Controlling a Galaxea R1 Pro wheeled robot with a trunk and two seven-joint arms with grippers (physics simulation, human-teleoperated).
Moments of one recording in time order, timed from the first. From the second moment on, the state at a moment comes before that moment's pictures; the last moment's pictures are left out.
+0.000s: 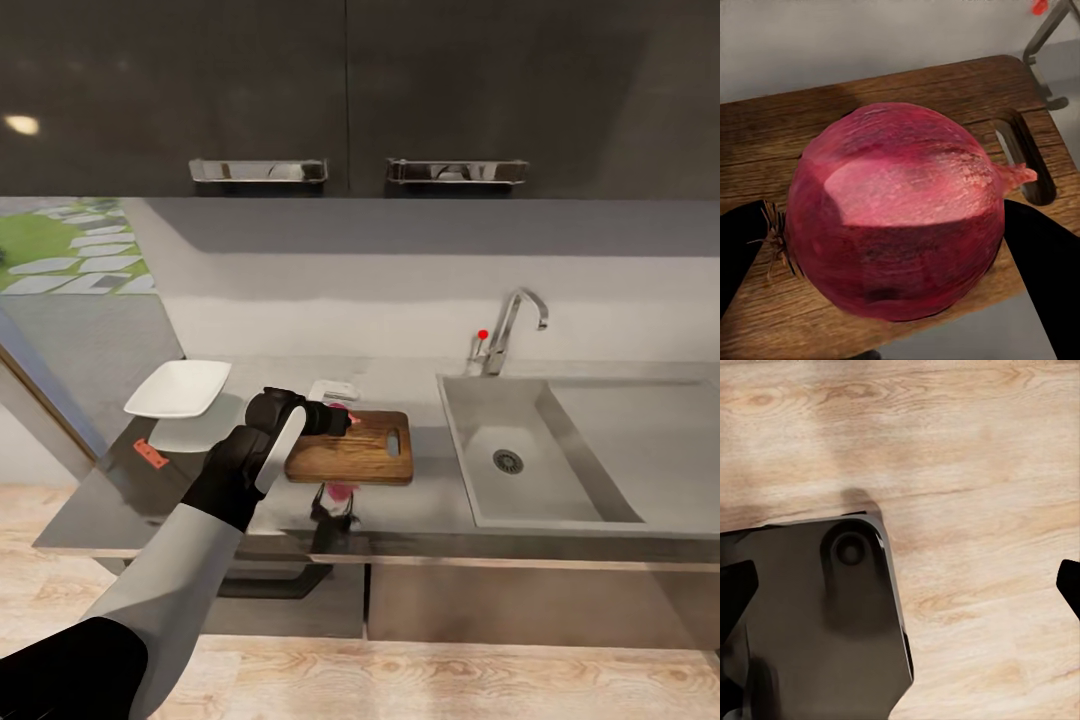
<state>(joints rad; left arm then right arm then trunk) -0.96 -0.14 -0.31 -1.11 0.26 1.01 0.07 0.20 0.00 0.19 -0.41 -0.25 -0.56 -0.24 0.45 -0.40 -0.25</state>
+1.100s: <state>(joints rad) -0.96 -0.14 -0.32 -1.09 0.26 1.01 0.07 0.20 0.00 0.19 -0.41 -0.25 -0.56 -0.24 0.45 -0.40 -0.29</state>
